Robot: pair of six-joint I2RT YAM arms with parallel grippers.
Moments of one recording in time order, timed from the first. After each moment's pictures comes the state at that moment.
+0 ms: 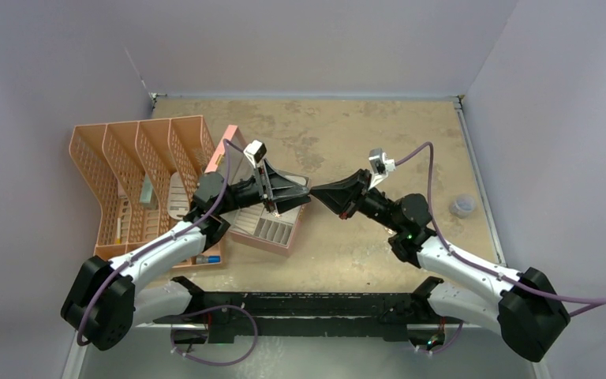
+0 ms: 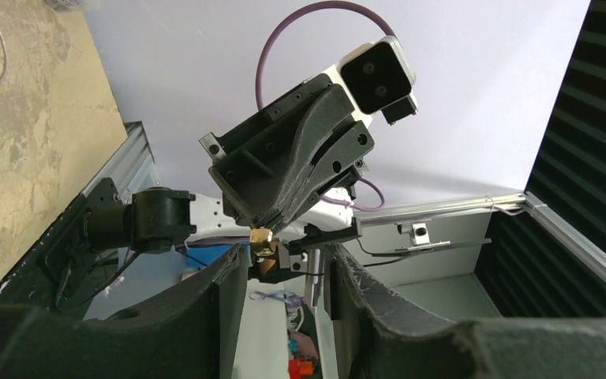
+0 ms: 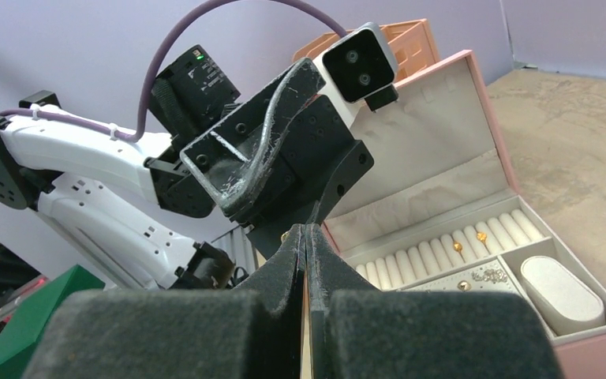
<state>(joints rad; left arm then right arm) -0.57 1.13 0.56 0.77 0.72 -1.65 0.69 1.02 0.46 0.89 -0.44 0.65</state>
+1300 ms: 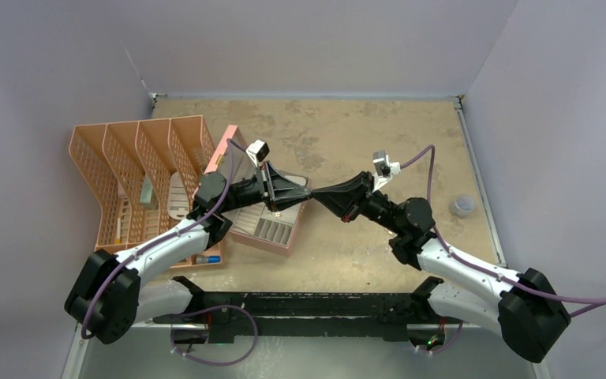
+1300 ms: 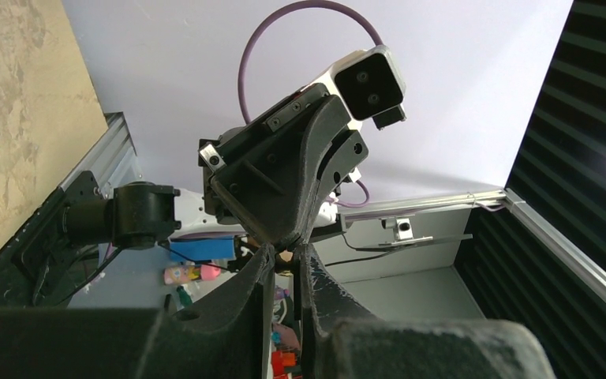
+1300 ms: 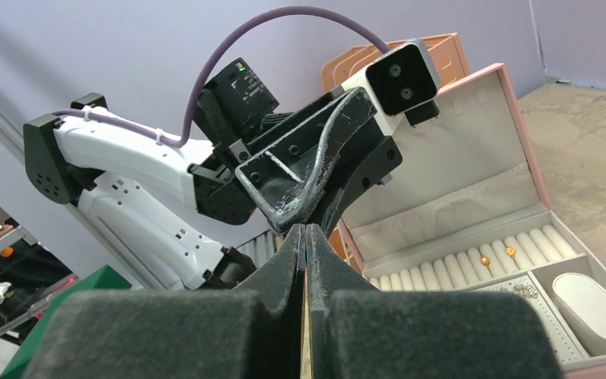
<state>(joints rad) -0.57 1.18 0.56 0.85 0.74 -1.72 0.69 1.02 0.43 0.99 -0.47 0.71</state>
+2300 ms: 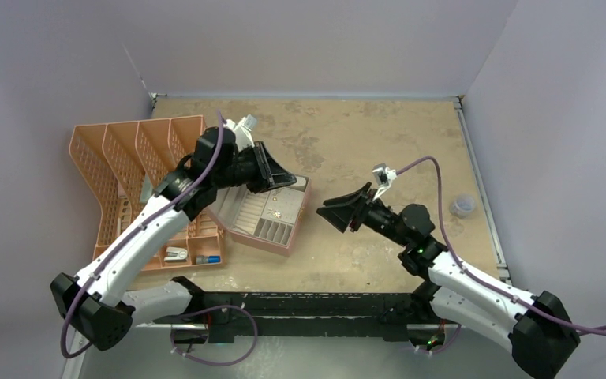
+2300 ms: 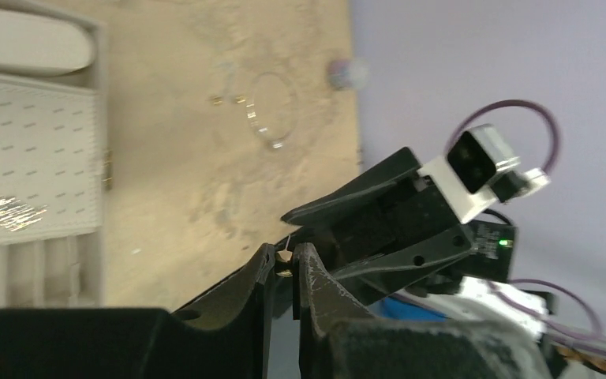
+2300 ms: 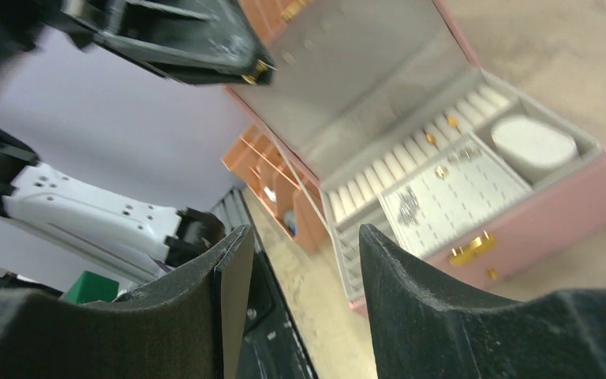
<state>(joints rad) -0.57 1.11 1.13 -0.42 0.40 -0.98 0.69 0.84 0.35 0.66 -0.36 0.74</state>
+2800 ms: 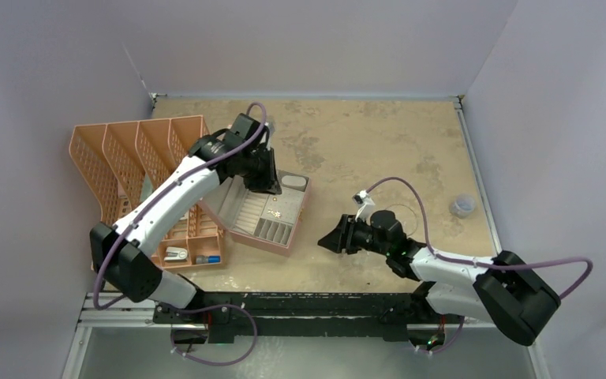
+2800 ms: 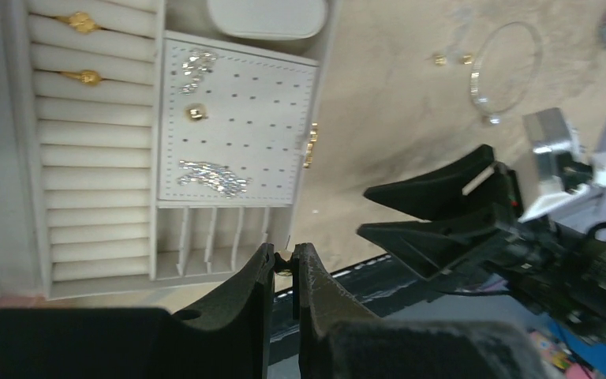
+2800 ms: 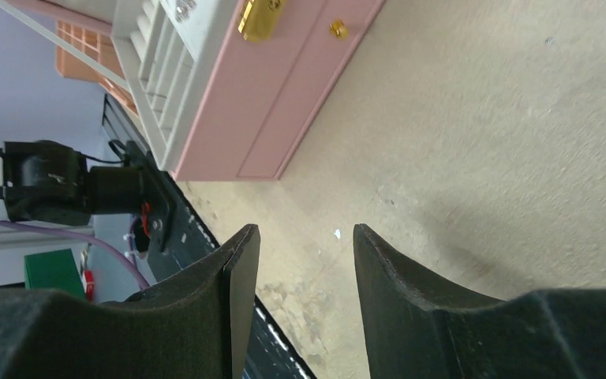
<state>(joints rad) -0.57 1.44 1.42 -0.94 0.18 -0.64 0.71 1.13 0.22 0.47 -0.32 0.82</state>
